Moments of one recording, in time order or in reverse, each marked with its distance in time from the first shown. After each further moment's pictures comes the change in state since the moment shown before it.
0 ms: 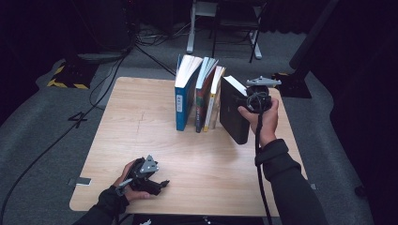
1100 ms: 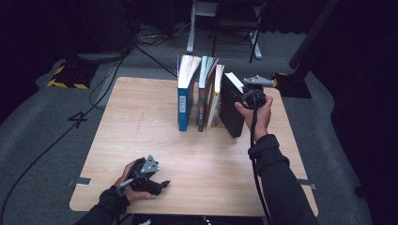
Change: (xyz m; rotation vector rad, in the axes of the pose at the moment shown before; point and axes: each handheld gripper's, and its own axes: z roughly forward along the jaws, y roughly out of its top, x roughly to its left) left arm -0.001 0.001 0.001 0.001 0.001 0.002; right arm -0.015 -0.010 0.045 -0.040 -0.044 0.017
